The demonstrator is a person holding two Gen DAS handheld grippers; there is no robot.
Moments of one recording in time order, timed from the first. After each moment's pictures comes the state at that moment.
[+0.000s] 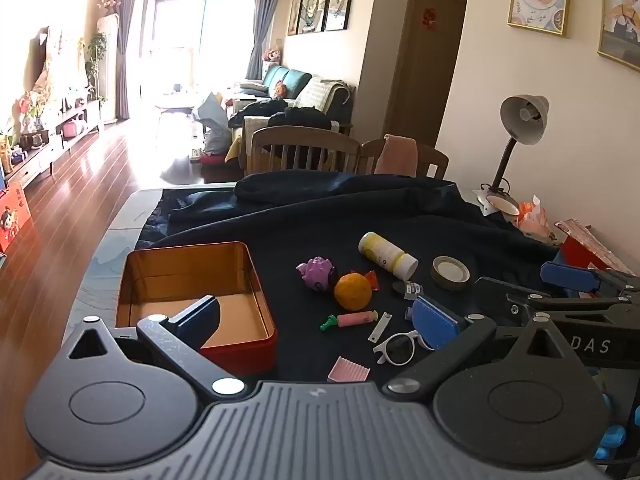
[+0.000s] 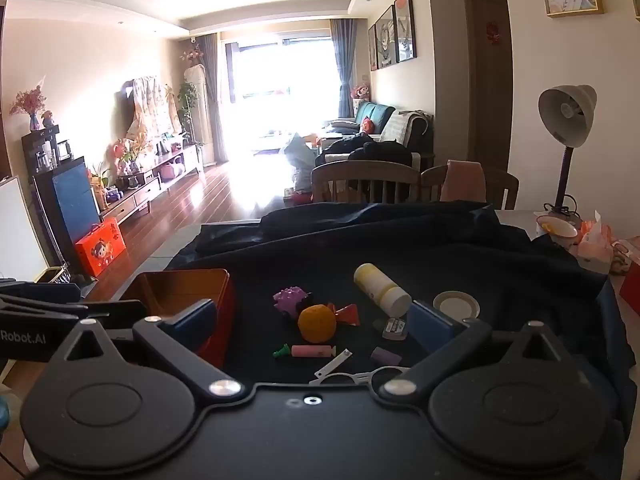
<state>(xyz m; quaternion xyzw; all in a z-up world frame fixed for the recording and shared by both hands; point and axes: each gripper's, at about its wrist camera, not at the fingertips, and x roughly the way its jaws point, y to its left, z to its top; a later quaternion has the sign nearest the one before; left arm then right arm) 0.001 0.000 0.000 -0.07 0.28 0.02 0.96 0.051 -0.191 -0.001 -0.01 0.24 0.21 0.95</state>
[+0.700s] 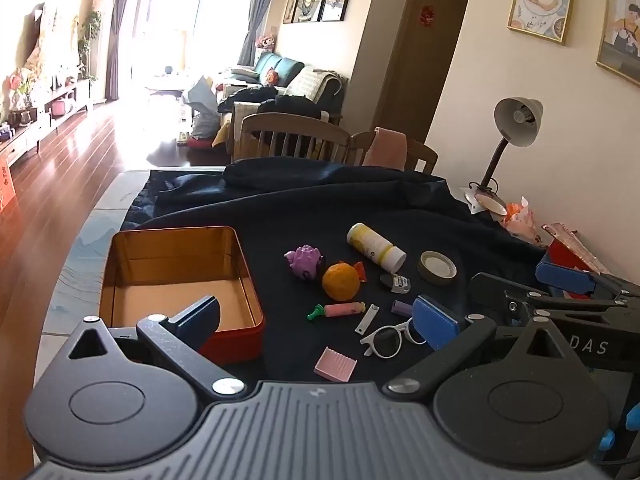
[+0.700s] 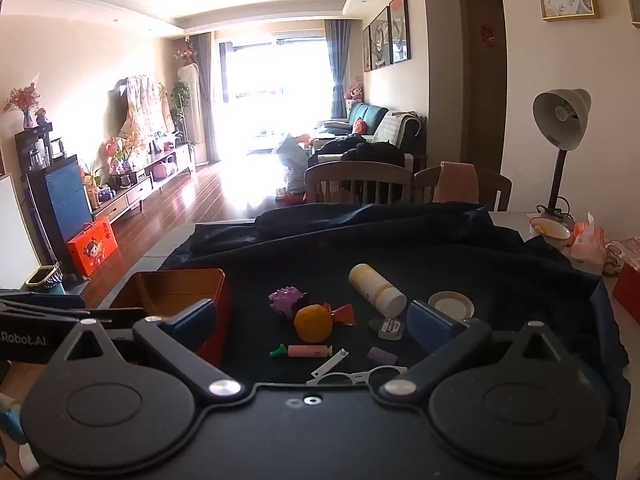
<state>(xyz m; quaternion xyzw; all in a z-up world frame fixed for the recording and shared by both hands) 0.007 0.015 -0.011 -0.11 0.30 0.00 0.95 0.048 -0.185 0.002 -0.02 0.24 0.20 0.95</state>
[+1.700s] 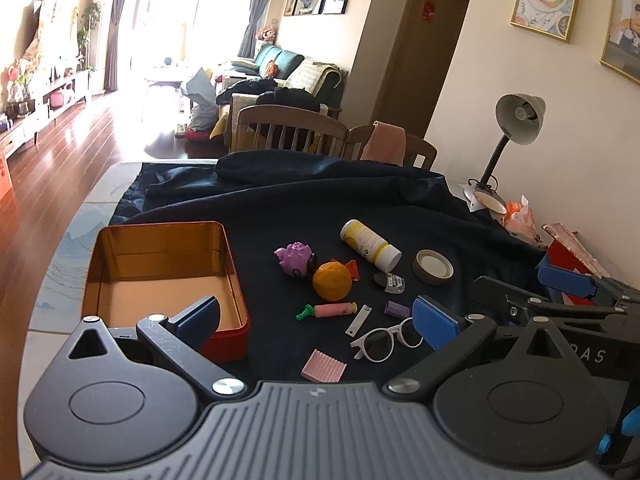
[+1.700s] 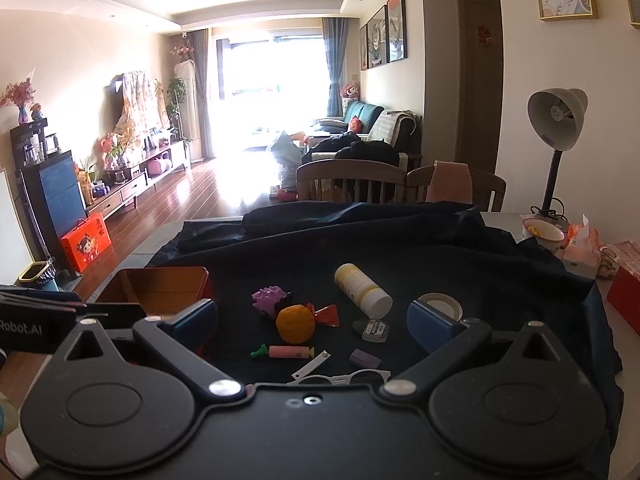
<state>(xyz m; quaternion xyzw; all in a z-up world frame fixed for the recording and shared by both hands) 0.021 0.007 -0.016 -0.12 0.31 0.00 0.94 0.054 -0.187 -0.003 -0.02 0.24 0.19 0.95</state>
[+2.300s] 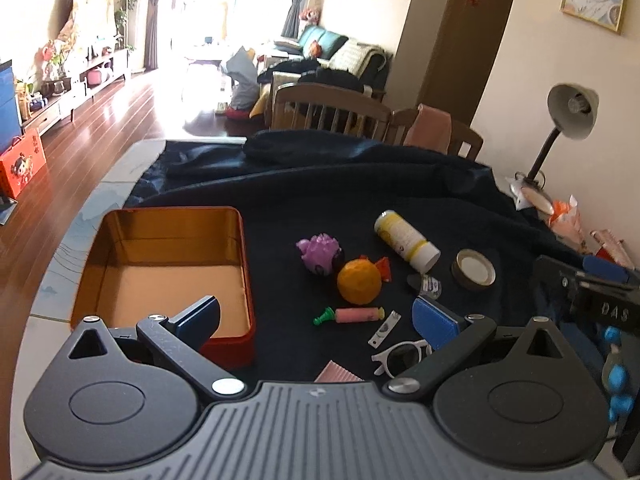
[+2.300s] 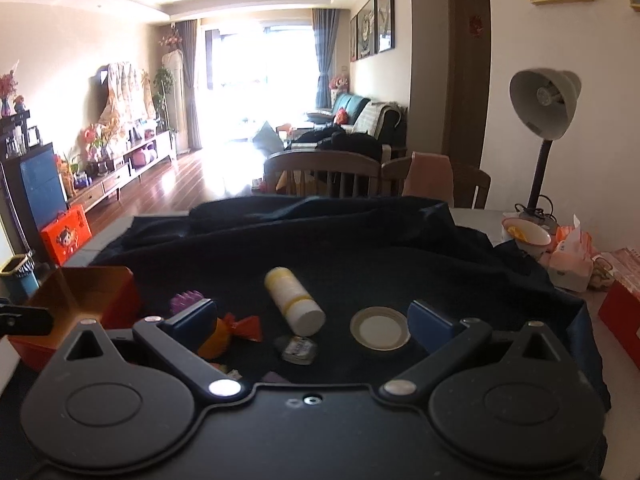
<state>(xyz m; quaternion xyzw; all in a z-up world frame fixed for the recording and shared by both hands) 0.075 -0.015 -0.032 -0.12 0.35 0.06 0.93 0.142 -0.247 -0.029 -0.04 0.26 0.18 0.95</state>
